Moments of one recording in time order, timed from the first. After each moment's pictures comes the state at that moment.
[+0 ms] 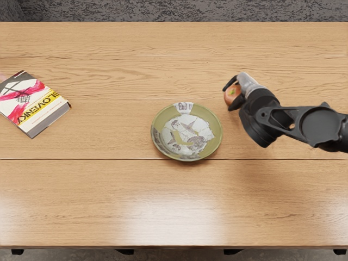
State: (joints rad) left arm -0.04 0.00 0.11 -0.25 0.05 0.02 -0.01; right arm 1.28 -0.35 -0.10 1.23 -0.67 -0.61 -0.61
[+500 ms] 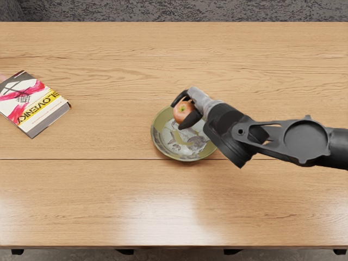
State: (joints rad) left arm -0.04 0.00 0.11 -0.25 0.05 0.02 -0.01; right arm 1.23 -0.27 0.02 1.45 -0.67 -0.61 -0.61
